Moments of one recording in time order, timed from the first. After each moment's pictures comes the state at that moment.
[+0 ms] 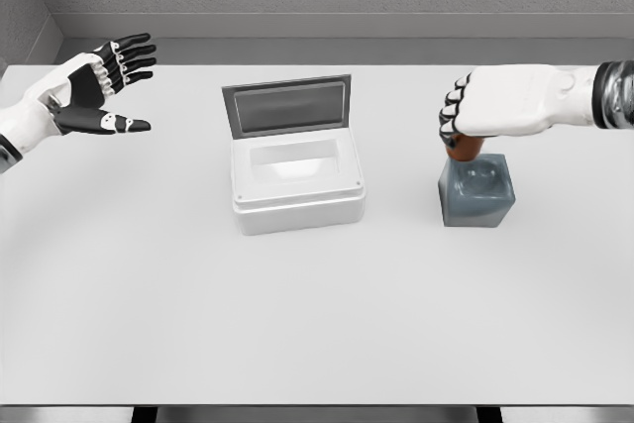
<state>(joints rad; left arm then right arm) -0.48 0.68 -0.31 -1.28 0.70 -0.03 -0.61 -1.03 -0.97 0.92 -1.71 0.51 -0.61 0.61</state>
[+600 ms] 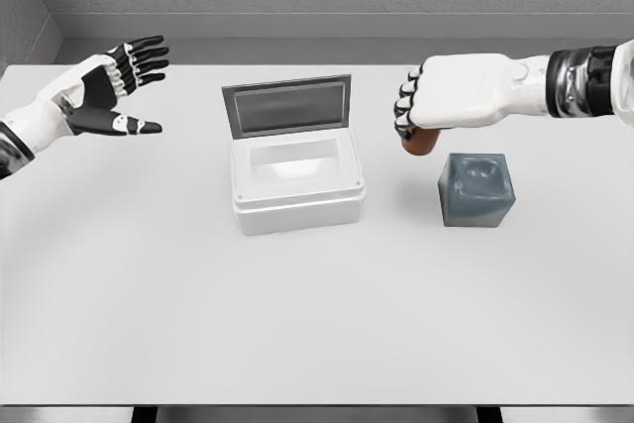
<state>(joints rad) -0.49 0.66 -0.34 -1.28 0.70 -0.03 -0.61 -1.06 -0.85 0.92 -1.70 0.51 -0.61 0.61</state>
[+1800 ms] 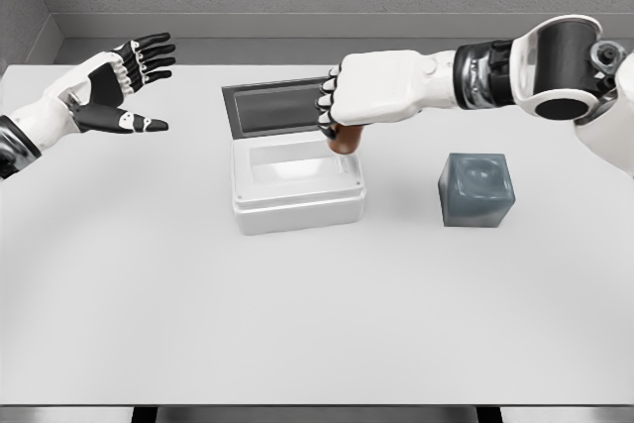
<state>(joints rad) -0.50 0.65 -0.35 -1.28 0.70 -0.03 -0.61 -1.08 -0.61 0.93 -1.58 0.55 -0.61 0.61</state>
